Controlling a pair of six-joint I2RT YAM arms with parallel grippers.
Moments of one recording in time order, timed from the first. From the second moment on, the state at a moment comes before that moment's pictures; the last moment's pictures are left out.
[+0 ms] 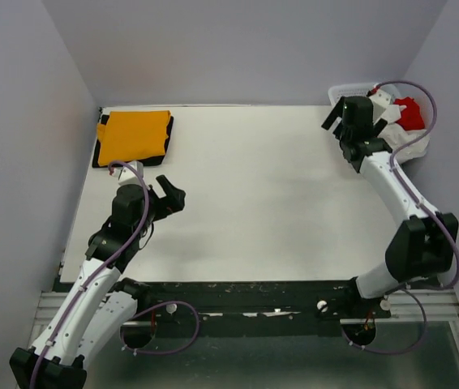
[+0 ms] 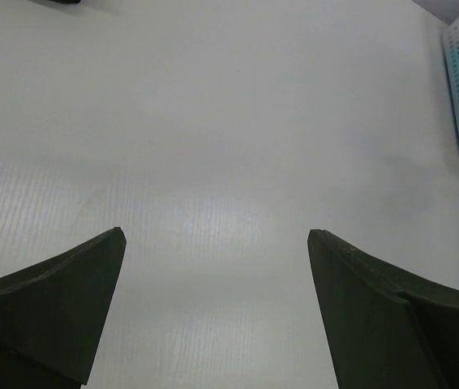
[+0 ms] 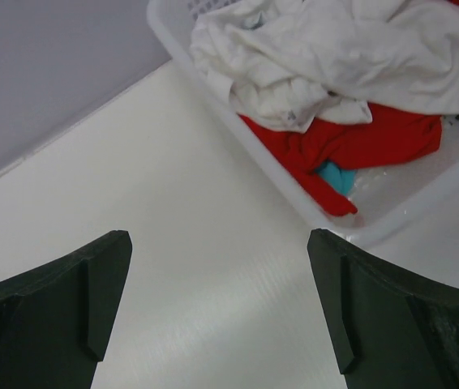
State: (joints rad) left arm -0.35 0.67 0.65 -0.40 -0.12 -0.63; right arm 0.19 1.45 1.24 -0.25 0.50 0.49
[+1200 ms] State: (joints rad) left arm -0.35 0.78 0.64 -0.40 -0.17 -0.61; right arm -0.07 1.95 1.82 -0.26 0.46 0.39
